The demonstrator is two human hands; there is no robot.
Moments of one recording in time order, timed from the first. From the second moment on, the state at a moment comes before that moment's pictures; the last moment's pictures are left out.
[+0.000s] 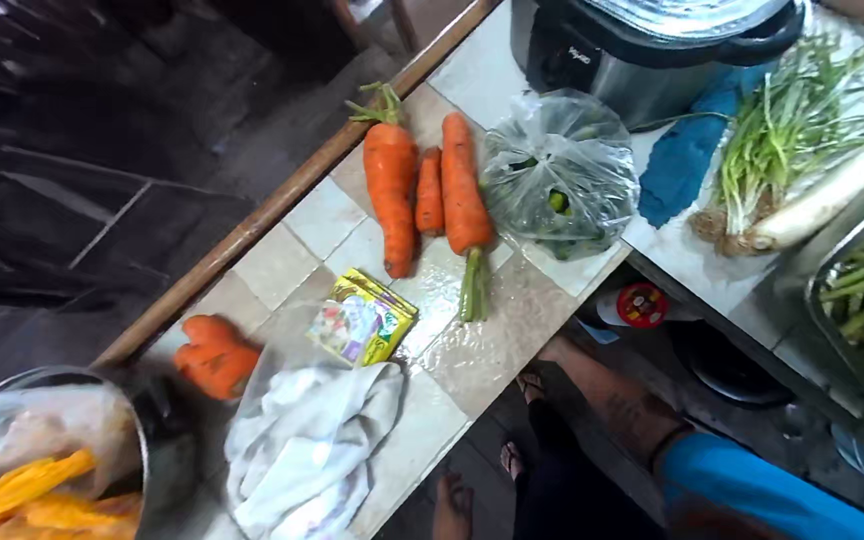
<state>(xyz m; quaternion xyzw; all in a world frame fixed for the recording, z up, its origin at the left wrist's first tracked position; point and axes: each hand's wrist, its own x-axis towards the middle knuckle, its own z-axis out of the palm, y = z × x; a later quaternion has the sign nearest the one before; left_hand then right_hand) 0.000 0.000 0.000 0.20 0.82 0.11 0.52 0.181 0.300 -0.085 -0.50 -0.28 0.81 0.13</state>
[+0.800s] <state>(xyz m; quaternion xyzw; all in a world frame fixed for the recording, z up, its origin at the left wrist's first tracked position) 0.052 0.047 0.025 0.20 0.54 0.30 0.76 0.360 -0.023 0.046 -0.48 -0.10 0.79 0.37</state>
